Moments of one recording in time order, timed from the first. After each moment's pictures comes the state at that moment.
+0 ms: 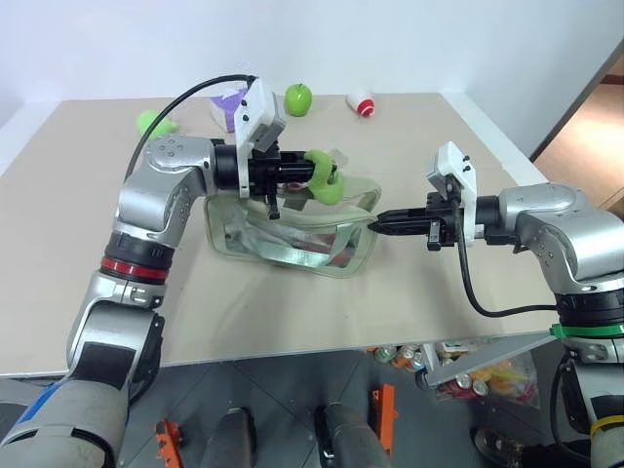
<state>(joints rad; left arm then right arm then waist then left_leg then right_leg) -1.06 0.44 -0.10 0.26 -0.40 0.40 -1.16 -0.79 -0.81 0.08 -0.05 0.46 0.79 1.17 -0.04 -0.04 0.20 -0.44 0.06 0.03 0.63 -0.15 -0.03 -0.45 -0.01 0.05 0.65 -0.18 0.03</state>
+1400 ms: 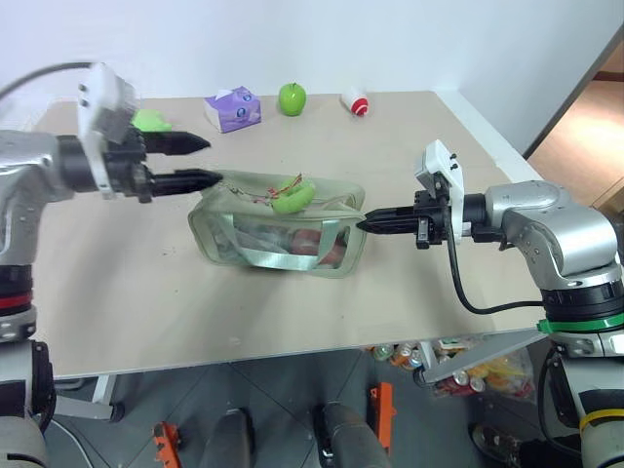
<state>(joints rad) -0.78 0.93 0.19 0.05 -0.56 0.60 -1.25 -0.82 -0.77 0.11 -0.04 0.46 0.78 1.18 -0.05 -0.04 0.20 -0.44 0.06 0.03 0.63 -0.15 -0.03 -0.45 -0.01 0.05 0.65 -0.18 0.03</state>
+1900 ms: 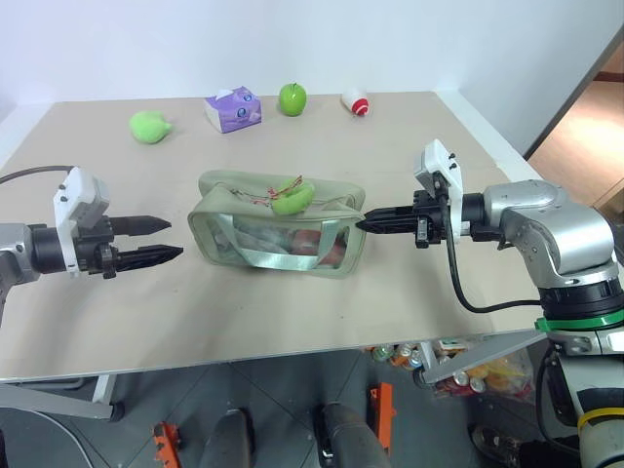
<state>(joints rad) -0.39 0.98 0.28 -0.03 -0.56 0.58 -1.25 -0.83 -0.76 0.11 -0.01 0.45 0.77 1.19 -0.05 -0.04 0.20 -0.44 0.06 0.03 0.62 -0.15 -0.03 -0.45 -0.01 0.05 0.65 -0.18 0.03</state>
